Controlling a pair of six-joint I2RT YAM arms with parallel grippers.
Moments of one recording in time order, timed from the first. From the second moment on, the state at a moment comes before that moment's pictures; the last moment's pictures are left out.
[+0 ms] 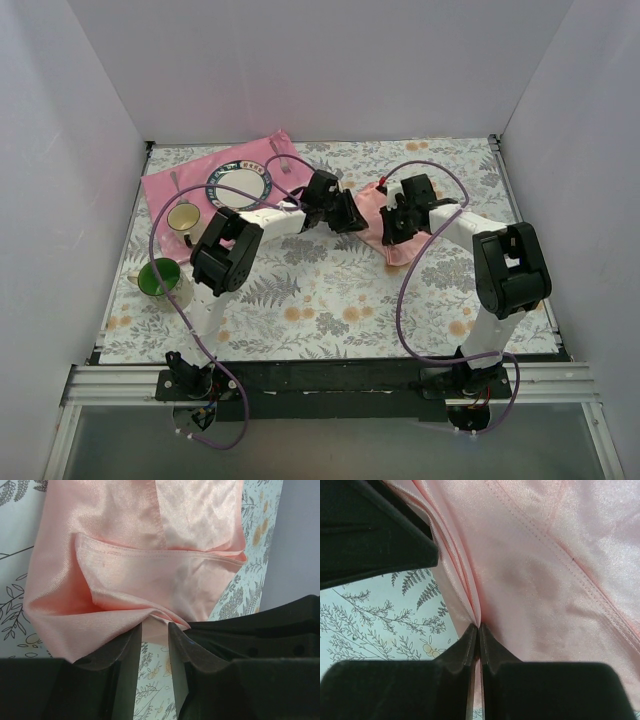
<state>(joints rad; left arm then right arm) -0.62 2.20 1.54 0.00 0.36 -0.89 0.33 1.77 1.10 -0.33 -0.30 -0.08</state>
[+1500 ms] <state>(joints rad) -0.65 2.32 1.82 -0.42 0.24 -1.14 0.33 1.78 1.10 -0.32 -0.43 -0.10</state>
